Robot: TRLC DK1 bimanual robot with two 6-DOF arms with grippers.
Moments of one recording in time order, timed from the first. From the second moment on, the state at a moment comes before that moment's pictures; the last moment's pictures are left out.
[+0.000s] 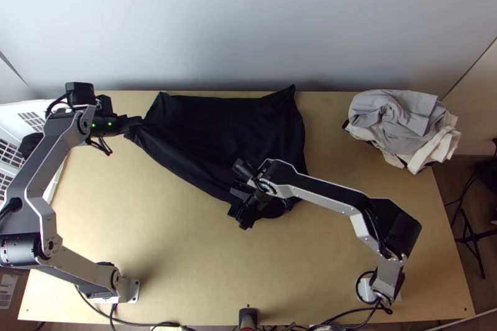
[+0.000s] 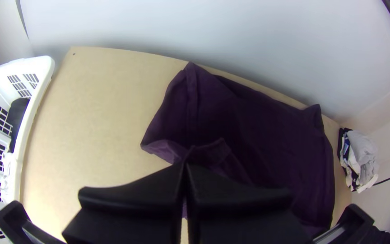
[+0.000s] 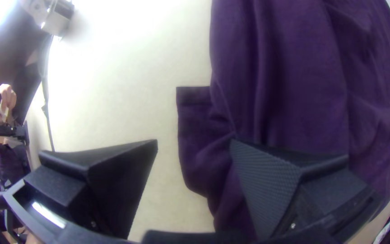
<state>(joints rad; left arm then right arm) 0.14 1.64 1.37 -0.61 0.22 -0.12 0.93 1.93 1.39 -0.76 -0.29 -0.18</state>
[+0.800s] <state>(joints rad) 0.15 1.61 1.38 -0.64 0.22 -0.11 0.87 1.84 1.32 -0.75 -0.21 -0.24</state>
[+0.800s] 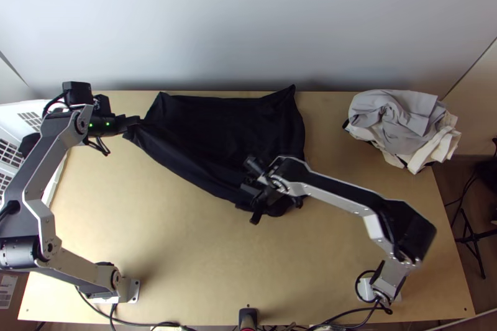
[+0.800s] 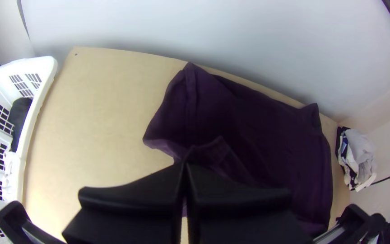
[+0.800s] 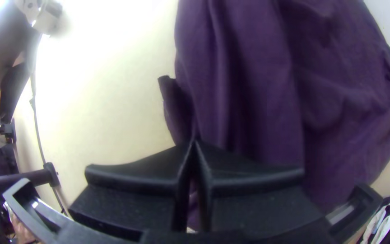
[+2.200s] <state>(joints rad) 0.14 0.81 1.16 -1.26 0.22 0.10 0.68 1.07 1.42 -1.34 -0.21 -0.34</state>
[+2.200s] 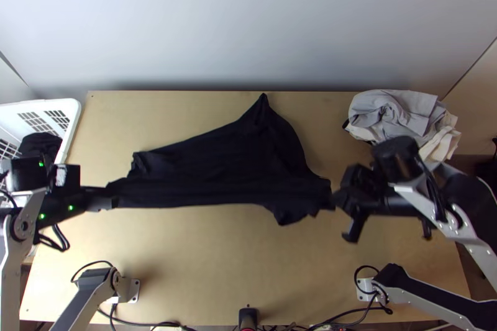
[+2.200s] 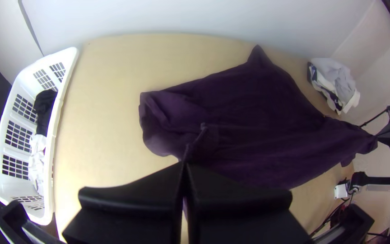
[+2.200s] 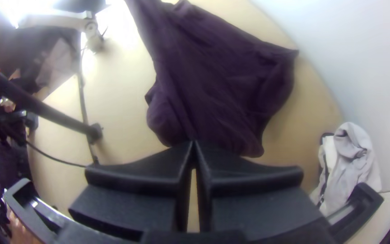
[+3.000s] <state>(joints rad) 0.13 0.79 1.29 -1.30 0.22 0.13 0.72 1.05 1.57 -1.40 -0.21 -0.26</state>
